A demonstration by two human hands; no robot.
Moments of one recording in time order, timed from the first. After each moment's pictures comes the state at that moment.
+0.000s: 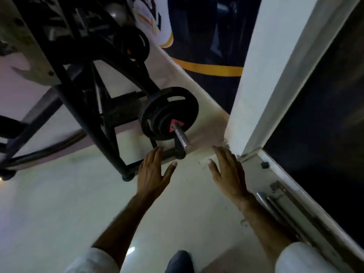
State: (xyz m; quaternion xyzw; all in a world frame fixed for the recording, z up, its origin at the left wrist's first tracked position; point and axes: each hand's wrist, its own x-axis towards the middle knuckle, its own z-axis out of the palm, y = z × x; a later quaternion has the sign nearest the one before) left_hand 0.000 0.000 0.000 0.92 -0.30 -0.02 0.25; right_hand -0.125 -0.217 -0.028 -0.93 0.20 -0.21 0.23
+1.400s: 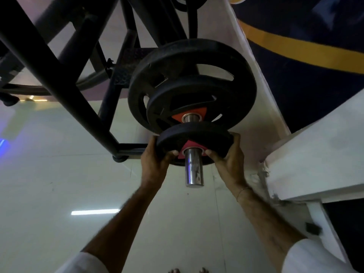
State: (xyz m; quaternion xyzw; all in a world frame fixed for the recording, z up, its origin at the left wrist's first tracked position) left_hand 0.250 -0.179 -0.292 0.82 -0.03 0.04 0.57; right_hand 0.225 -0.395 -0.309 -0.80 0.13 -0.14 0.57
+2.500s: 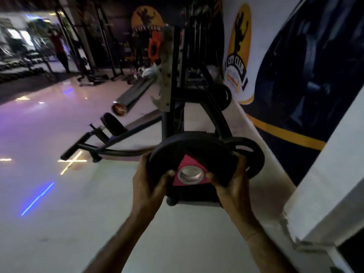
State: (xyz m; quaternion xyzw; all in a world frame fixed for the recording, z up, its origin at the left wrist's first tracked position) left_hand -0.086 0.159 0.160 0.75 -0.14 0.25 0.60; right_hand -0.093 -0.058 0.128 -0.78 -0.05 -0.30 0.54
